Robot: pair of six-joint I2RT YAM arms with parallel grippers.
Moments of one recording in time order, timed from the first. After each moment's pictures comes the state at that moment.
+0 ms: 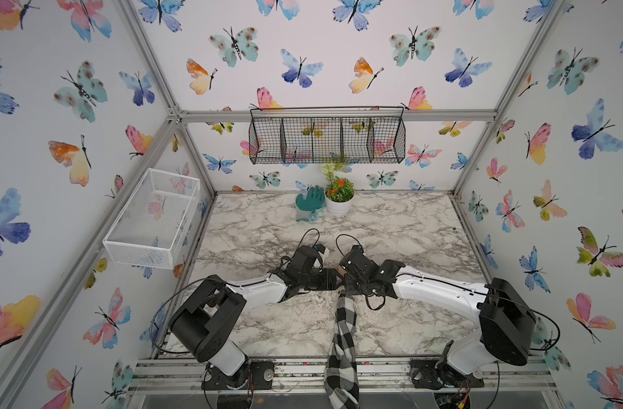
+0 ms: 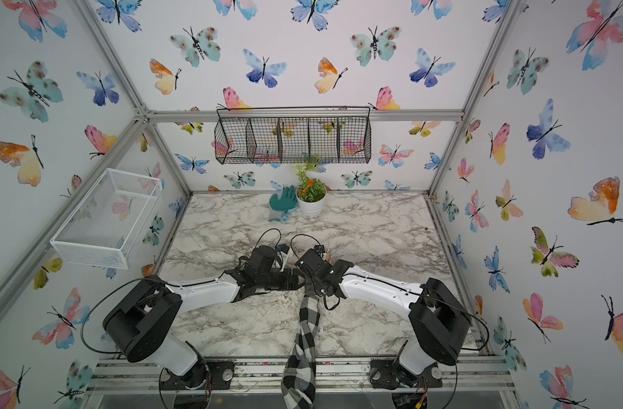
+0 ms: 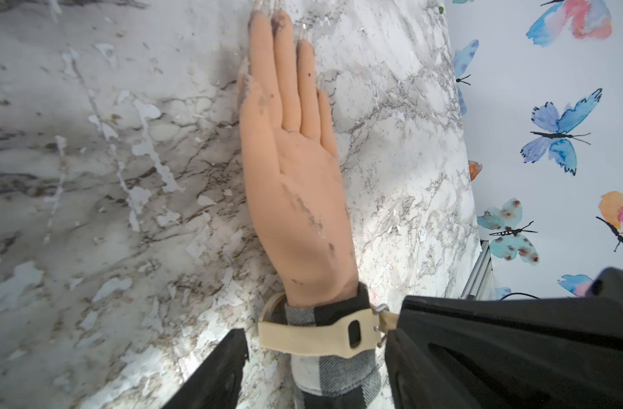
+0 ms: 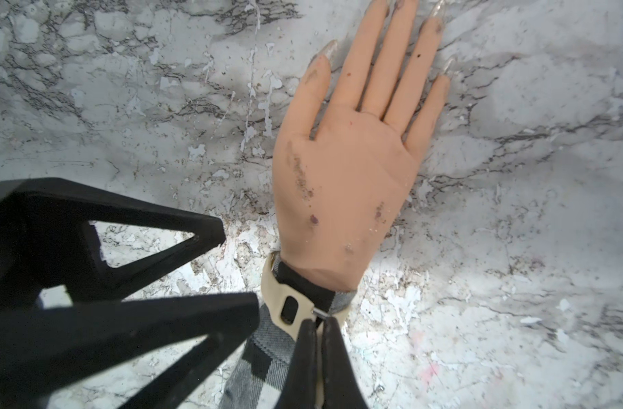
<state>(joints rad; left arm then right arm) -0.71 1.57 0.72 0.14 0.44 -0.69 0.96 1.56 1.04 -0.60 0.22 0.76</state>
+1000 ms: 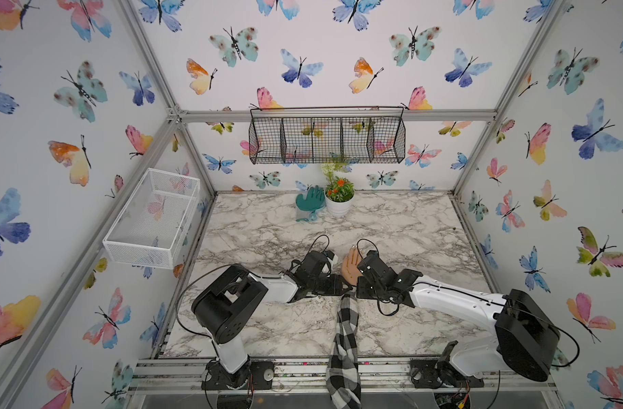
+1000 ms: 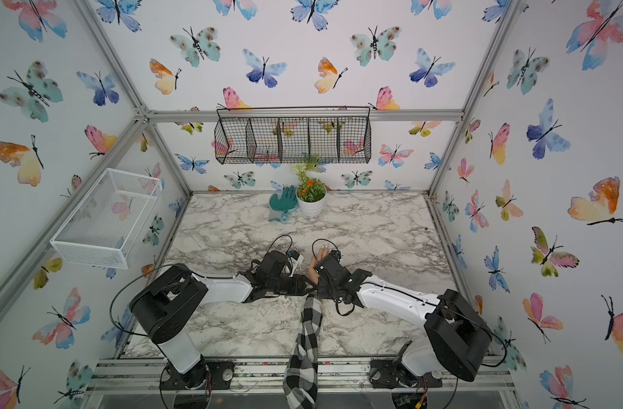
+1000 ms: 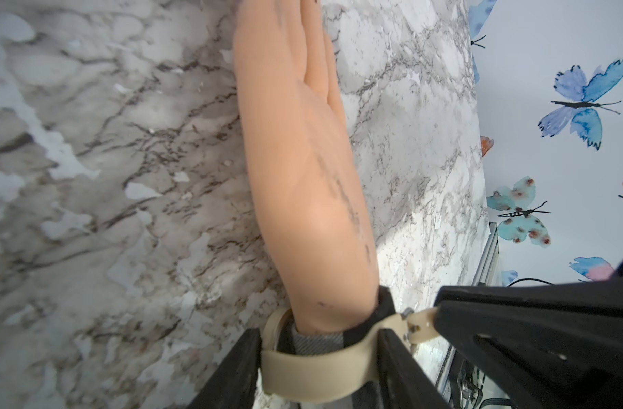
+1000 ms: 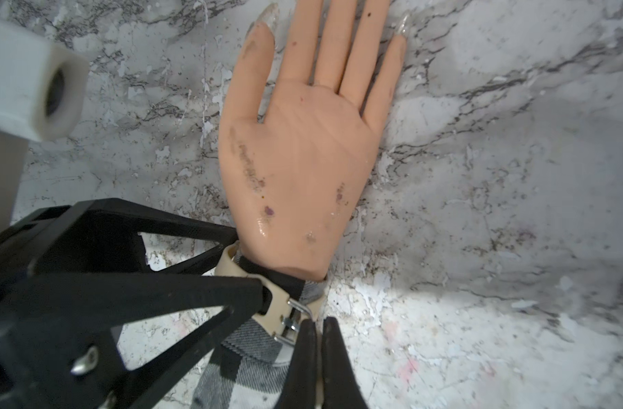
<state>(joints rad) -0.75 1.74 0.74 0.25 0.46 -0.70 0.87 1.42 0.79 -0.42 0.13 0.80</state>
